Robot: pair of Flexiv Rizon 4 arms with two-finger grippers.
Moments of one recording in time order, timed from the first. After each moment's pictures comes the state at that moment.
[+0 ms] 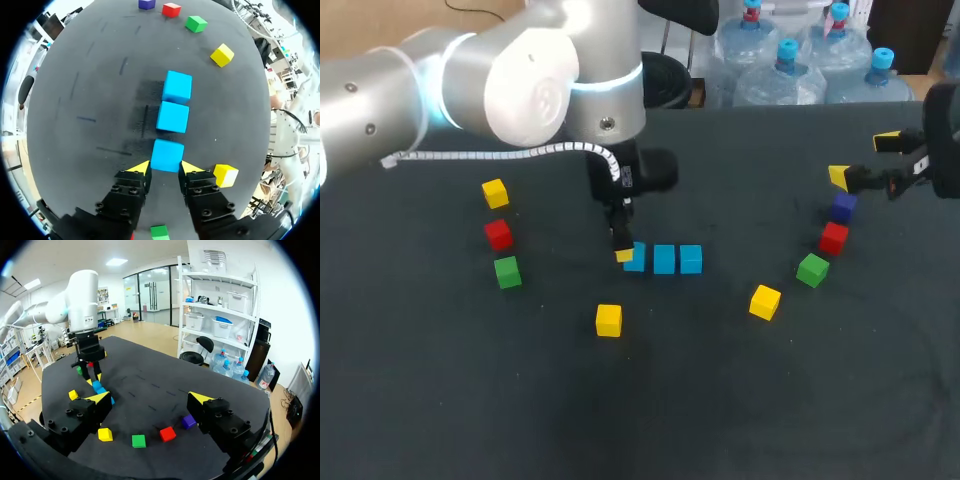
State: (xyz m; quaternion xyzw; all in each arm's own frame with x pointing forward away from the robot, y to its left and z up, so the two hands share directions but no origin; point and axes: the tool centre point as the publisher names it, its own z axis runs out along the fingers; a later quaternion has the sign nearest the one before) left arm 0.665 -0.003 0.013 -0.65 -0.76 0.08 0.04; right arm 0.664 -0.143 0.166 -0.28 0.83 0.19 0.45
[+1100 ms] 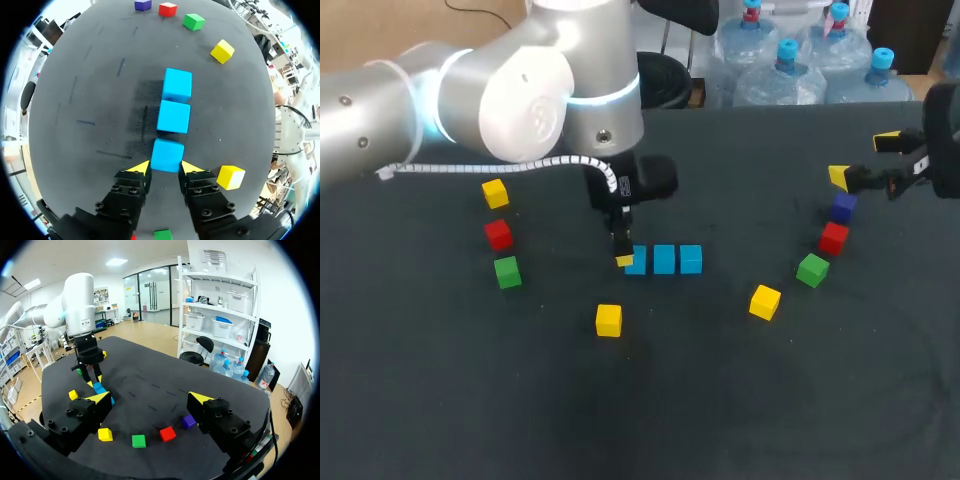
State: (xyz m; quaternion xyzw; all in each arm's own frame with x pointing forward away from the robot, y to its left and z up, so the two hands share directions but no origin) left arm 0.664 -0.005 0.004 -0.66 -0.75 0.07 0.02; right arm 0.664 -0.143 0.166 -0.28 0.83 0.19 0.45
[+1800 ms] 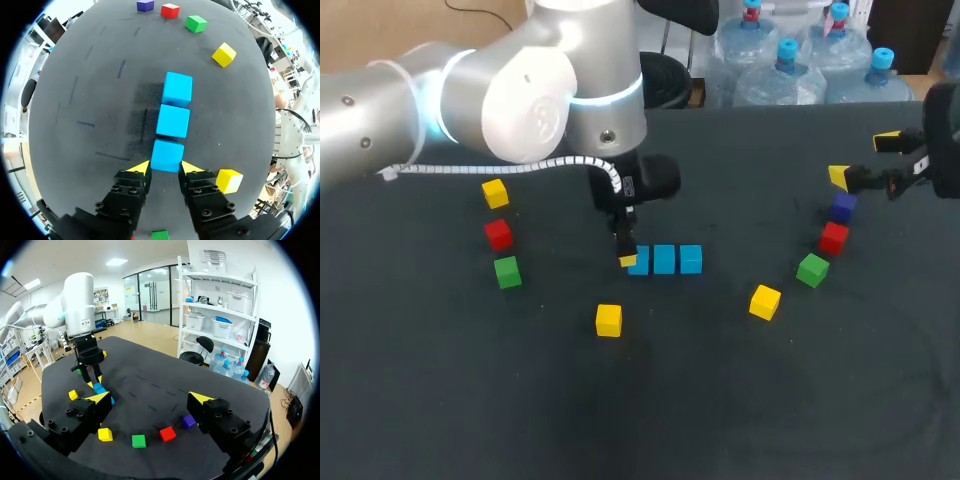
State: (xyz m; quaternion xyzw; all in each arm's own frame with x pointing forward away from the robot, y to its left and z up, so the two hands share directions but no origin) left arm 0.663 -0.009 0.004 -0.65 -0.75 0.07 0.02; right arm 0.664 -0.143 0.166 -0.28 0.83 0.19 0.45
